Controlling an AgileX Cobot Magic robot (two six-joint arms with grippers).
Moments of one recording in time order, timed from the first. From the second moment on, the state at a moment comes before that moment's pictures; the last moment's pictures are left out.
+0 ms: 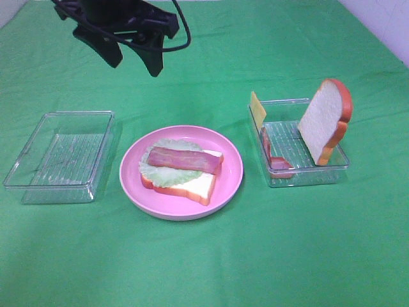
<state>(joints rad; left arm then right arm) -0.51 1.97 -1.90 -0.07 1.21 -0.06 -0.05 0.00 -0.50 0.09 1.07 -0.07</state>
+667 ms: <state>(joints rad) -0.51 1.22 -1.21 -0.06 1.22 -0.06 -0.05 0.00 -0.50 0.09 1.07 -0.07</state>
